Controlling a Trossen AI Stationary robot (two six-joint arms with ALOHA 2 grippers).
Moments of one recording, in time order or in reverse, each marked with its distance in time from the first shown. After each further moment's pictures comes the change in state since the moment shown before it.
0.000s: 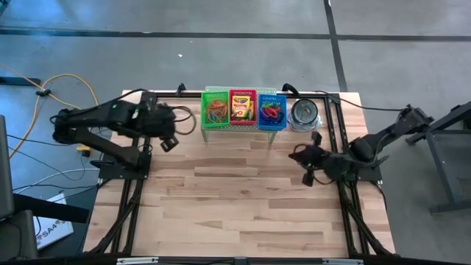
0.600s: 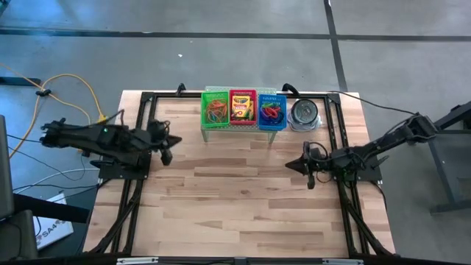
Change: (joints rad) left arm -0.091 -0.606 -0.794 0.818 0.033 0.077; right arm -0.181 -0.275 -0.839 1.212 -0.410 -0.151
